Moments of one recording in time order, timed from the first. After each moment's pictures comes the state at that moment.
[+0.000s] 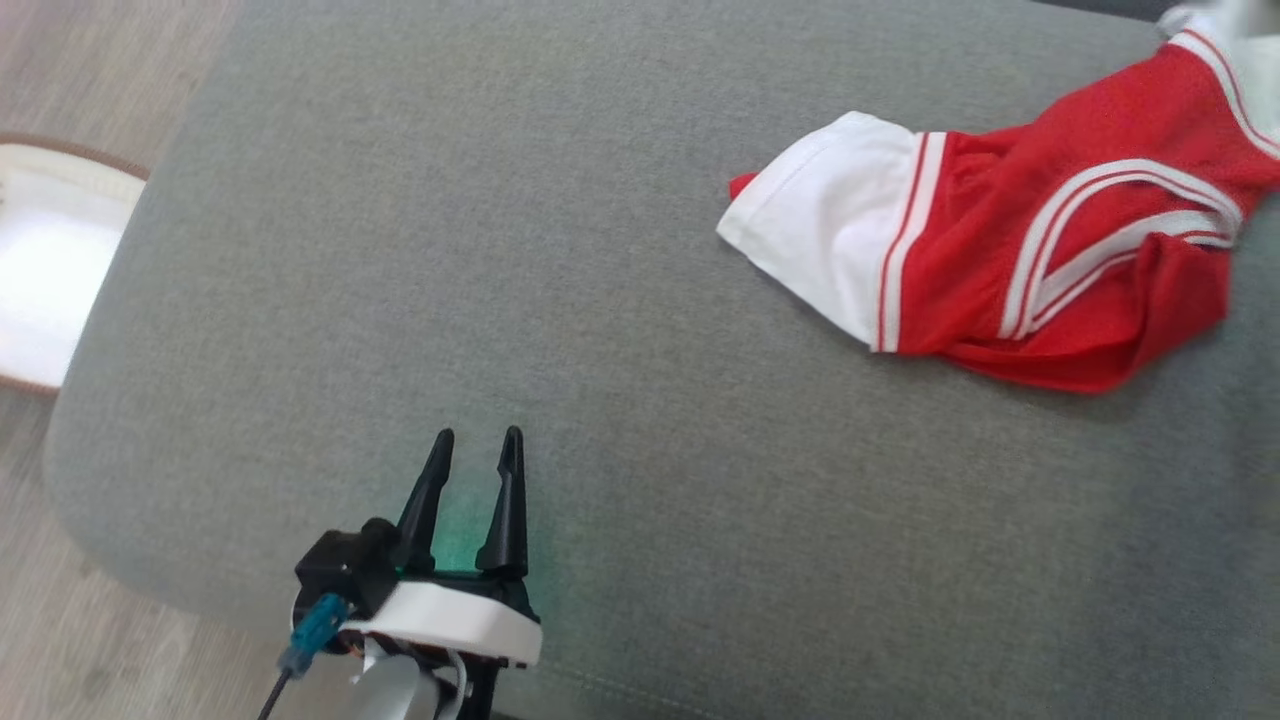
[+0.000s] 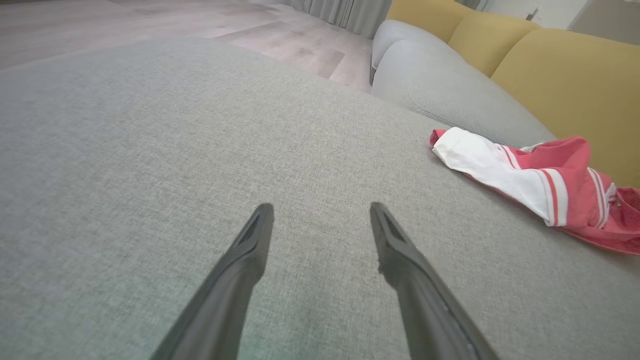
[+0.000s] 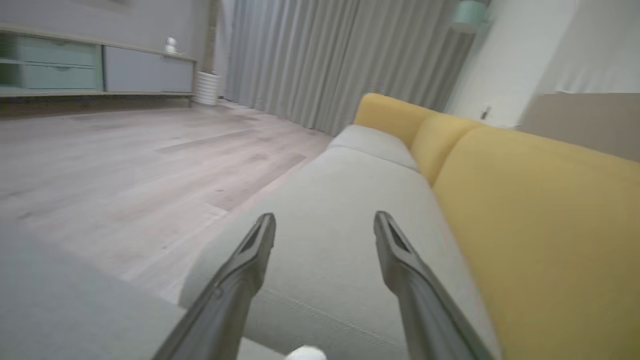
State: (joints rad) left arm -0.15 0.05 -0.37 0.37 -0.49 -0.05 -0.25; right arm -1.09 -0.39 -0.07 0.99 -0.21 0.12 -0.24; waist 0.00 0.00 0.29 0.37
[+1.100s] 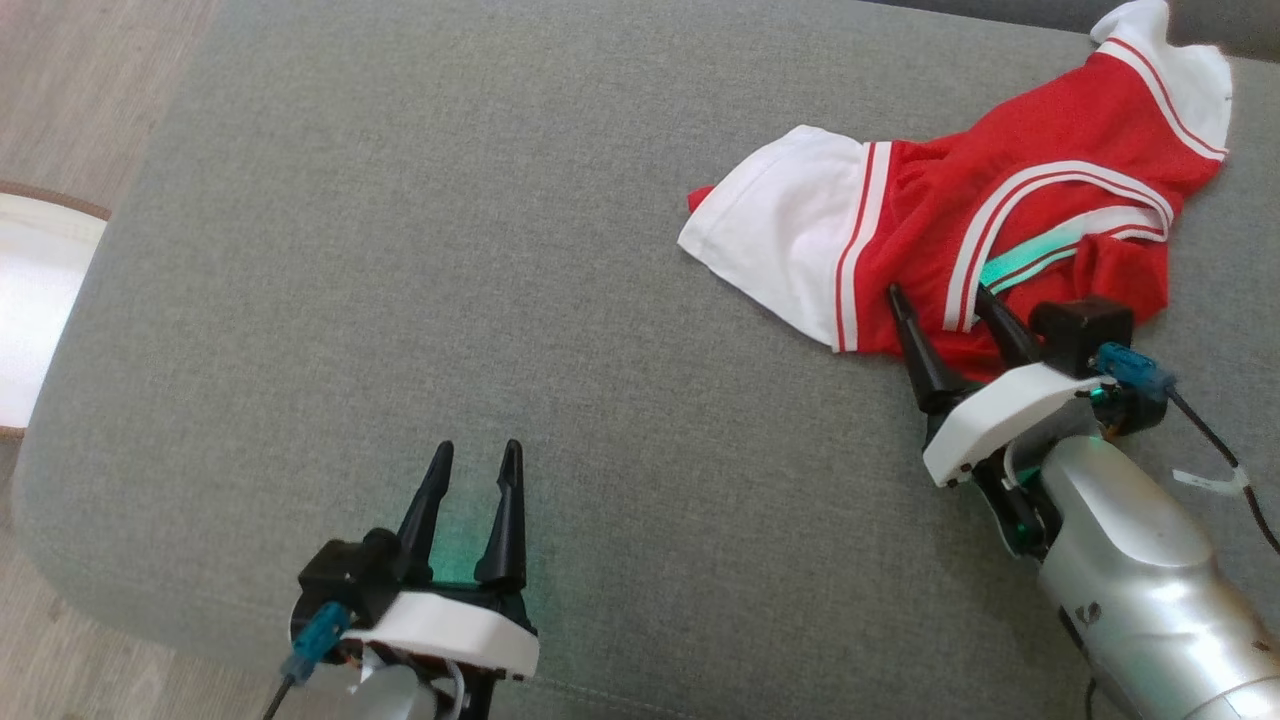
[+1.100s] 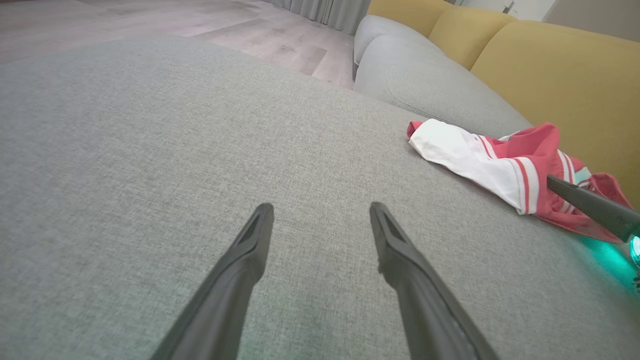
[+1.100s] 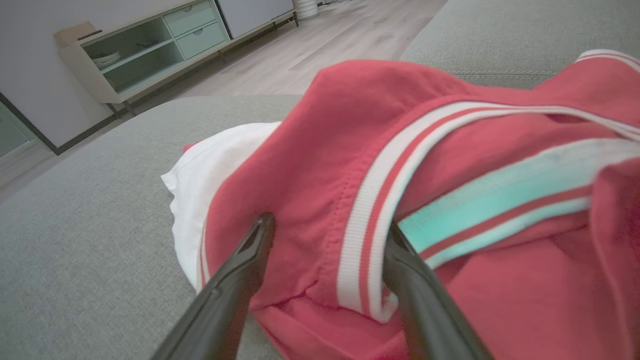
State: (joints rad) left arm -0.14 0.05 -0.36 0.39 -0.46 -0.06 -0.25; right arm -0.57 -0.23 0.52 0.82 0.52 0.12 -0.25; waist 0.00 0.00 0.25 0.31
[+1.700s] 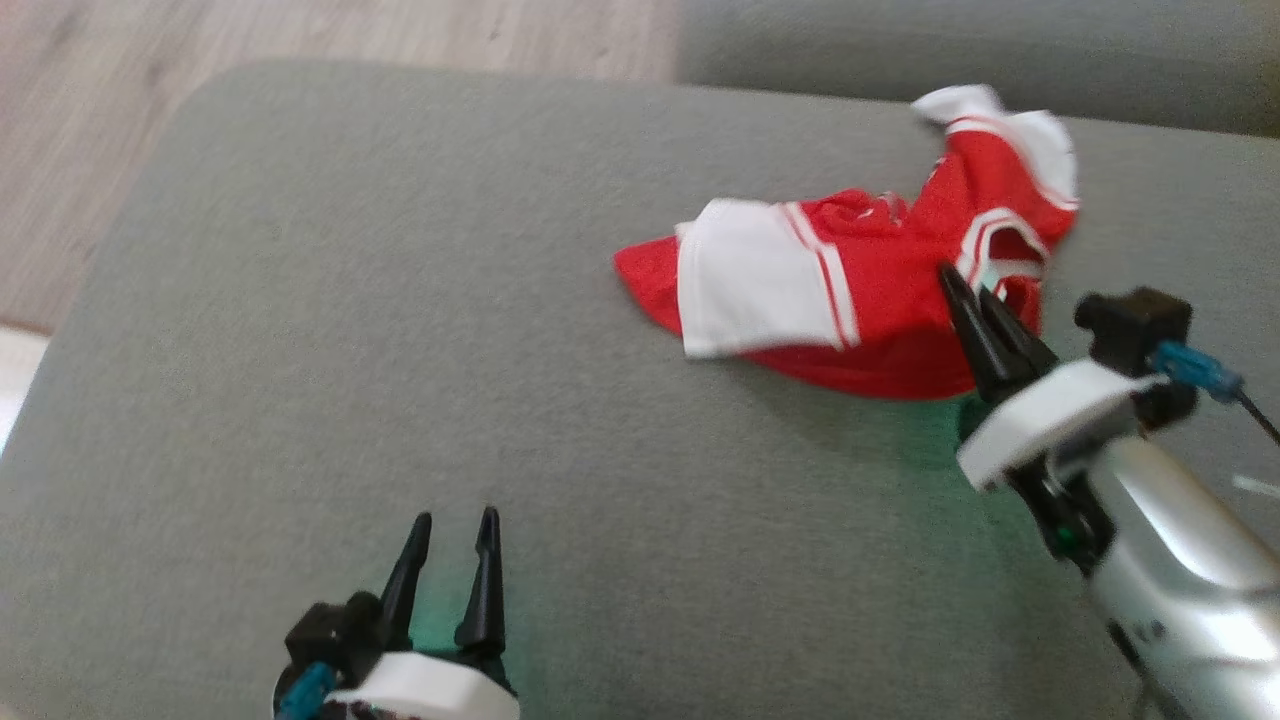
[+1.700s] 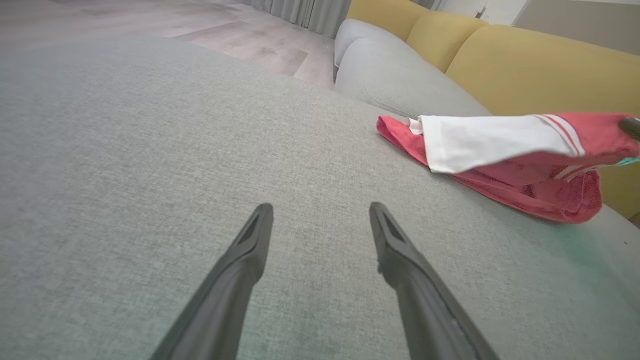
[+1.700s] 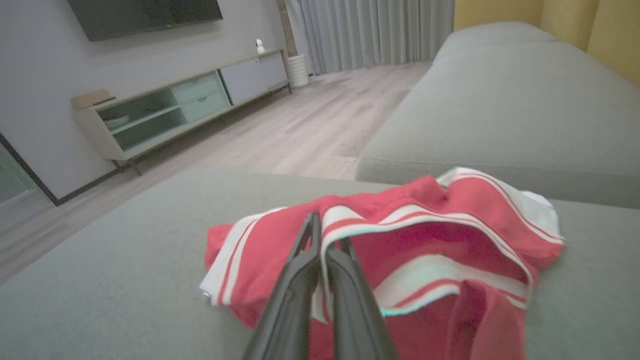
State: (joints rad) left arm -0.05 0.05 -0.32 0.42 -0.45 -0.06 -0.25; right arm -0.51 -0.34 0.56 0.60 0.66 0.12 -0.22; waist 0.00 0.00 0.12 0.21
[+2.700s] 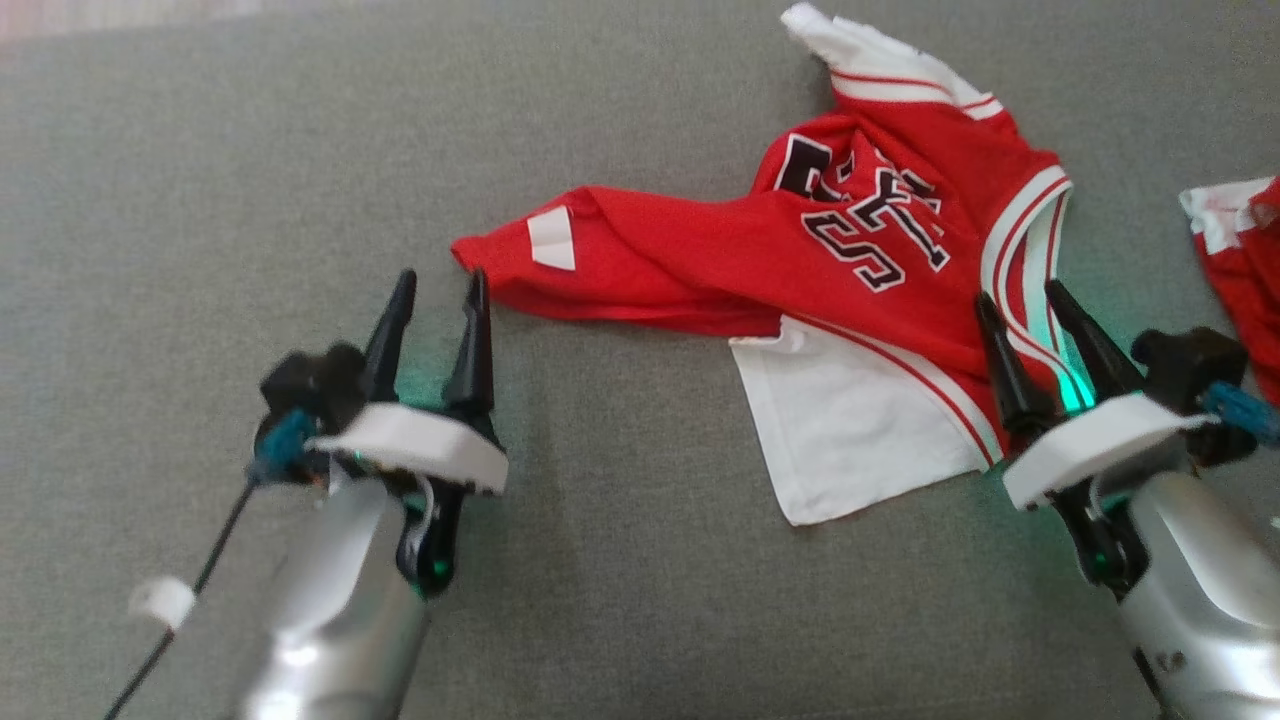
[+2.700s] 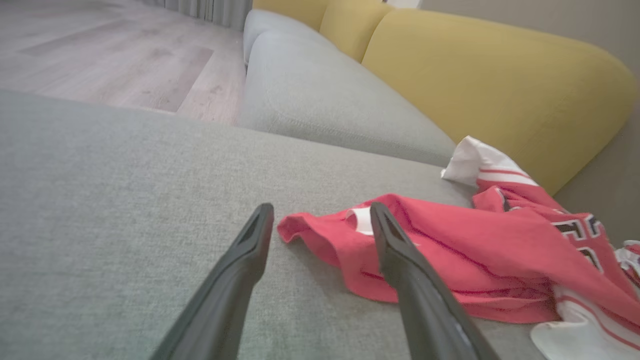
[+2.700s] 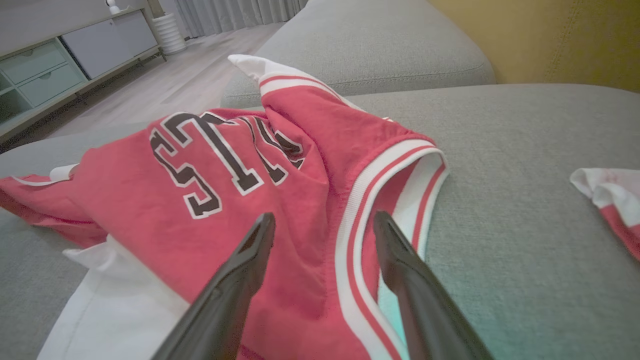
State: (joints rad) left arm -0.49 0.04 -0.33 0.63 -0.48 -0.11 -0.25; right arm -0.39 -0.34 0.38 0.57 0.52 0.12 -0.21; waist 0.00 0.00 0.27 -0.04
